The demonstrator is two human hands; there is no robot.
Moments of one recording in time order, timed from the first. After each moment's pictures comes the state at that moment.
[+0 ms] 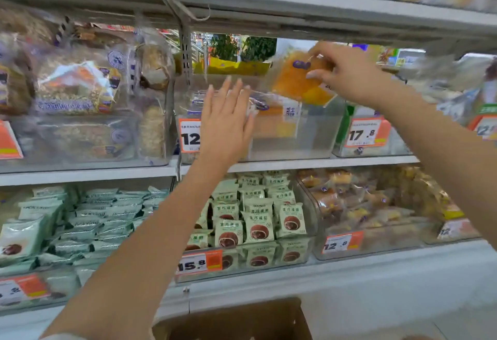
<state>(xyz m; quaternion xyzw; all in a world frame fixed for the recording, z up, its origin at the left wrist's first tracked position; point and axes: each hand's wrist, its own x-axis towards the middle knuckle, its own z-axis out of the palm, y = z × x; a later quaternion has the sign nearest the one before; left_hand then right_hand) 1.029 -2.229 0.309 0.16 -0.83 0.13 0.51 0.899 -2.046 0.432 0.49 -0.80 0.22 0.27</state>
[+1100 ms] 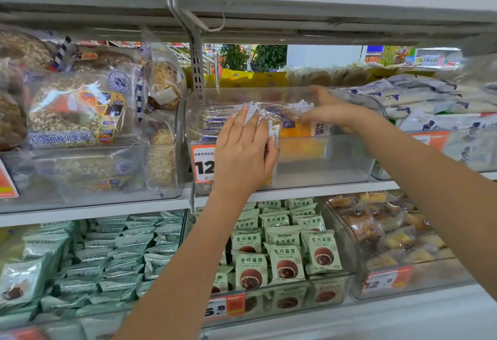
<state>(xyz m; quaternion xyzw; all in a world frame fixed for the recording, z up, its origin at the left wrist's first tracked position) 1.006 -2.250 0.296 0.11 -0.73 0.22 0.64 0.819 -2.154 0.387 0.37 -0.86 0.34 -0.03</state>
